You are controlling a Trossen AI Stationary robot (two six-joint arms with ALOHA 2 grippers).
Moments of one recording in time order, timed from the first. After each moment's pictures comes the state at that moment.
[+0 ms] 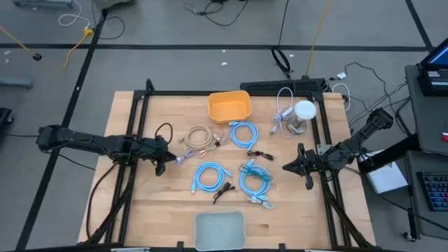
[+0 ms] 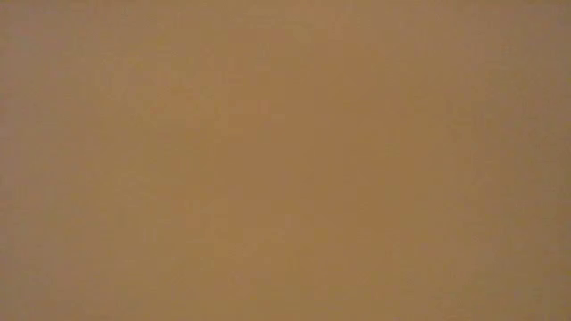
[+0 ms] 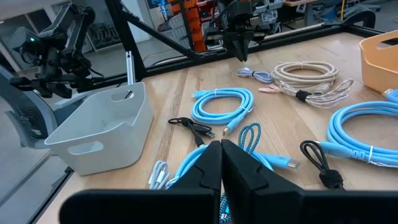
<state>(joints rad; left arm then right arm) -0.04 0.54 0.12 -0.28 -0.05 -0.35 0.67 0.22 0.06 -0.02 0.57 0.38</state>
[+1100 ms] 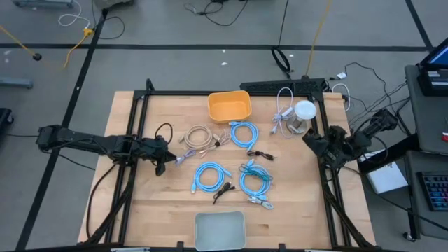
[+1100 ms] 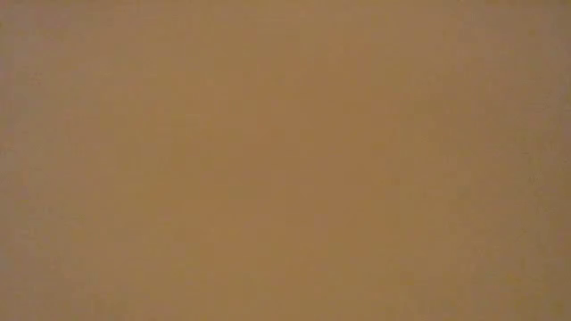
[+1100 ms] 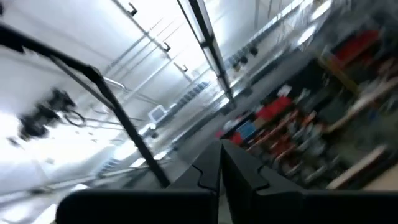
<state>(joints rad) -0.04 0.54 0.12 -0.28 -0.07 -0.34 0.62 0.29 0.14 0.86 0.65 0.30</state>
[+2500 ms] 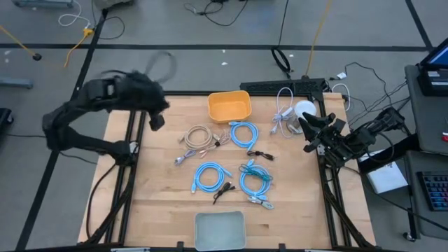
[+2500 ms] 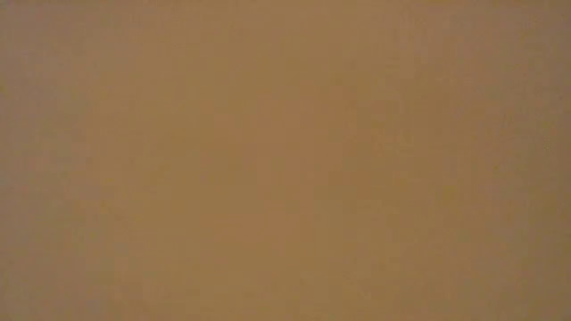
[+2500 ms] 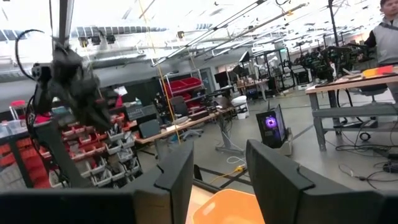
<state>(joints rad) 0.33 1.14 1.54 -1.29 -0.16 0.04 0.56 0.46 0.33 0.80 1.20 -0.33</state>
